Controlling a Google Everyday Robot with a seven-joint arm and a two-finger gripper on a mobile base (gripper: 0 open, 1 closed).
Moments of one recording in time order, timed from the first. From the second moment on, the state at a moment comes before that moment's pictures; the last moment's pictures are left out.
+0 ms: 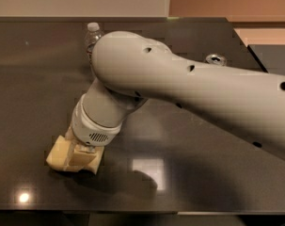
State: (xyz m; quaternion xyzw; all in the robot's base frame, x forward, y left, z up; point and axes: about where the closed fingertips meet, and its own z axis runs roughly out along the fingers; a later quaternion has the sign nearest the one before) arm 0.379 0.151 0.838 -0.74 0.60 0.21 0.22
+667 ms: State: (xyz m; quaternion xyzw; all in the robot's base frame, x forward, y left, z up) arm 0.408 0.112 0.870 -0.73 0.61 0.21 0.22
